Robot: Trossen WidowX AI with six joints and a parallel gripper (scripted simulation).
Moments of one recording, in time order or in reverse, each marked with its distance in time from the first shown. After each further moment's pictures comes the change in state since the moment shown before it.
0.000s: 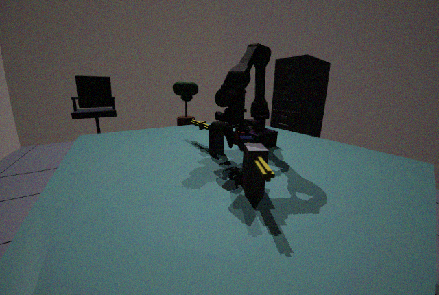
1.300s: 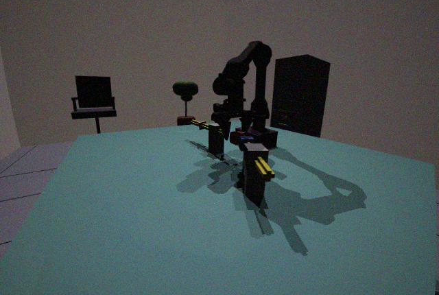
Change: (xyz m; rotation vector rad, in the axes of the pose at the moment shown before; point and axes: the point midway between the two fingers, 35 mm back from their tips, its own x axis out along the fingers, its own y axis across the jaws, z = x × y) arm -0.036 -0.001 0.002 -0.113 0.052 -0.001
